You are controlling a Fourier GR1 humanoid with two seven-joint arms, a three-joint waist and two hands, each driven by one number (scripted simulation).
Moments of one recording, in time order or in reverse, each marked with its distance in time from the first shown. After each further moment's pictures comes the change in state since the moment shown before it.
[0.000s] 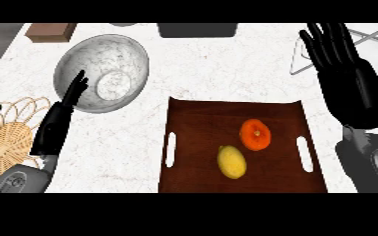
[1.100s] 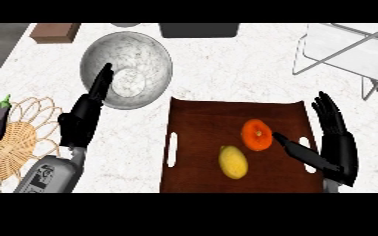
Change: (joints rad) left arm -0.061 -0.174 0.011 -0.036 0.050 -0.050 0.052; right arm 0.394 0.150 -0.020 0.217 0.243 -0.304 -0.262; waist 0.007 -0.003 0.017
